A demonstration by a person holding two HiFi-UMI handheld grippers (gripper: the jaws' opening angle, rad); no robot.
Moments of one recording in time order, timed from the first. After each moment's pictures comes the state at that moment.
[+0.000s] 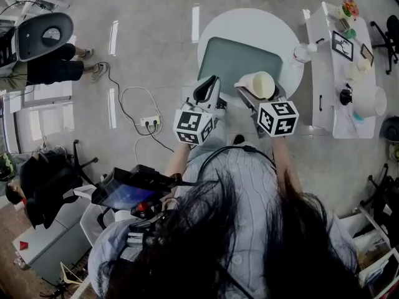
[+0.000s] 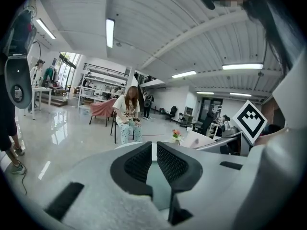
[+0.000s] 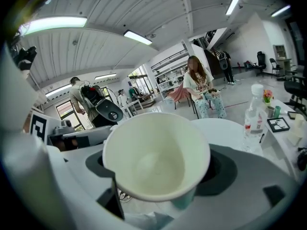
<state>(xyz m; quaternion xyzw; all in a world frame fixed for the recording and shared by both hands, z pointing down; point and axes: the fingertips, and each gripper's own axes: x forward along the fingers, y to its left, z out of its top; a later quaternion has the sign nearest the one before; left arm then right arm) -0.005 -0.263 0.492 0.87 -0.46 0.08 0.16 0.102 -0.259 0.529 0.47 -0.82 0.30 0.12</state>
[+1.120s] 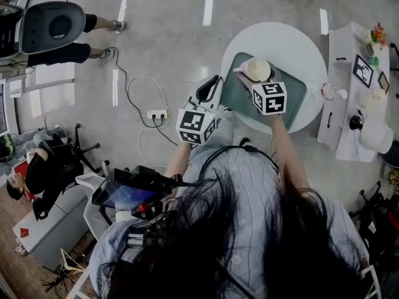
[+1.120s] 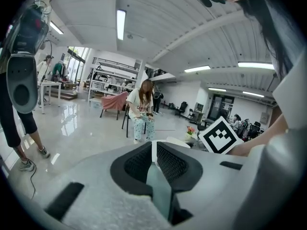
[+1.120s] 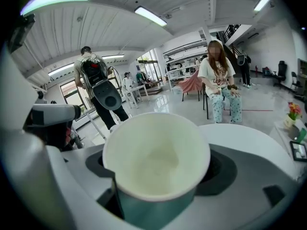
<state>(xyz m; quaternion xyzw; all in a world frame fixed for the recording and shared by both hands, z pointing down) -0.090 -0.357 0.526 0.84 -0.50 0.11 0.20 0.001 -0.412 0.616 0.41 -0.84 0.26 0.21</state>
